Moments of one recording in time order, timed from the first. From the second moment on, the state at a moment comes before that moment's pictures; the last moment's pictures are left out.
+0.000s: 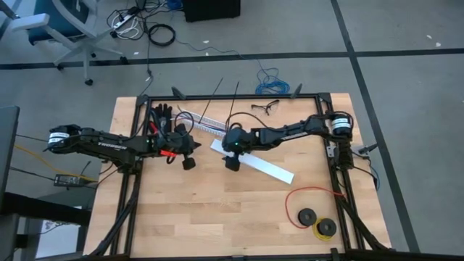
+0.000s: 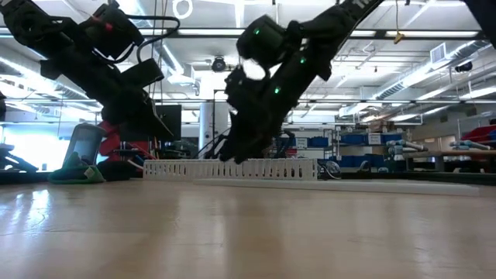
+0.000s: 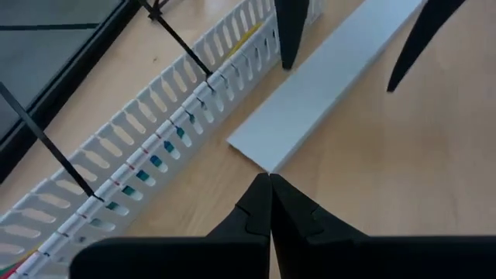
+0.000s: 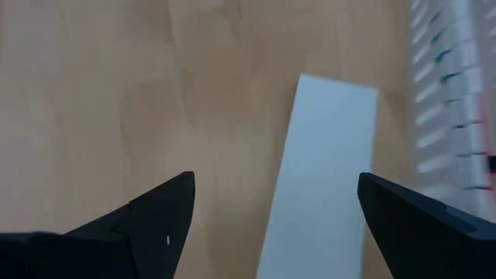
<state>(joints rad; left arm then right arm) 0.12 1.10 0.35 0.13 -0.25 0.04 -0.07 1.97 1.26 -0.09 0.06 0.14</state>
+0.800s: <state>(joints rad) 0.13 1.10 0.35 0.02 -0.30 0.13 -0.15 2.06 1.27 0.16 0.01 0.15</state>
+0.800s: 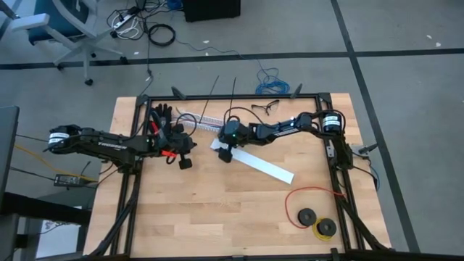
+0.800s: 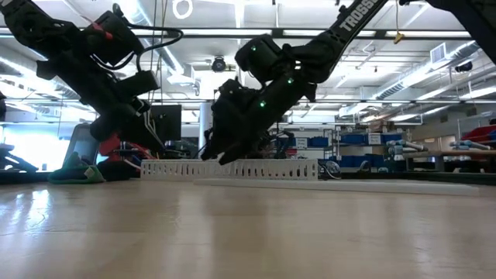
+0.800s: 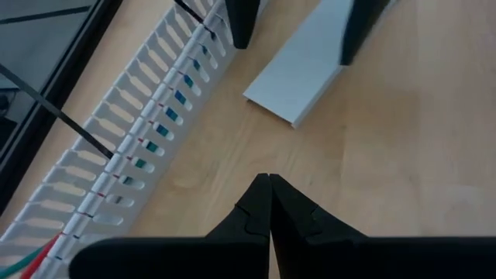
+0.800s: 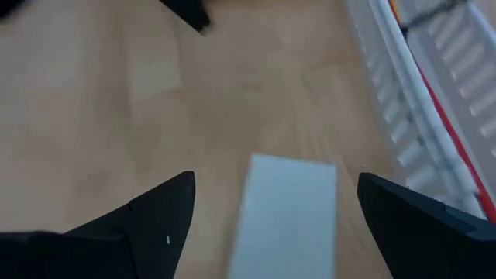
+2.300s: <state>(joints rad) 0.14 1.10 0.35 0.02 -0.30 0.15 -0.13 2.12 1.27 0.07 0.11 0.11</state>
